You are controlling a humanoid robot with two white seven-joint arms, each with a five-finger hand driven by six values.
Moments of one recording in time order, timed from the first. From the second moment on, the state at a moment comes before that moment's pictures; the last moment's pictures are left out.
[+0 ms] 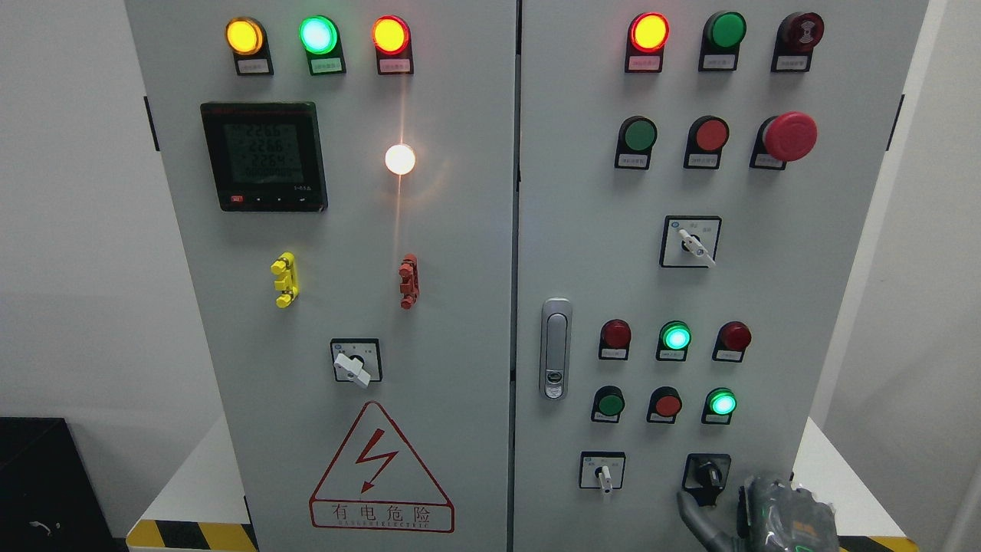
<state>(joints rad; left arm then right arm) 0.00 -0.10 -0.07 -0.07 0.08 -0.09 0.02 -0.24 0.13 -0.15 -1.71 1.48 0.23 0.23</state>
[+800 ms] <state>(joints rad) 0.00 -0.10 -0.07 -0.07 0.08 -0.09 0.02 -0.24 0.13 -0.19 -1.69 1.47 0.22 0.22</state>
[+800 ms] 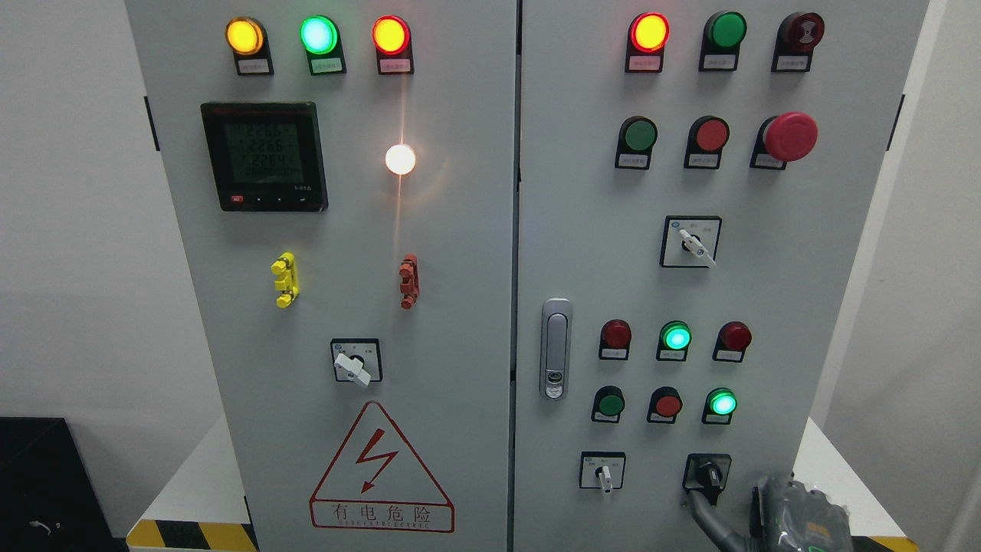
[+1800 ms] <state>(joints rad) 0.00 -0.10 -0.07 -0.07 0.08 -0.09 0.02 -0.25 0.13 -0.22 -1.69 1.46 0.22 0.22</state>
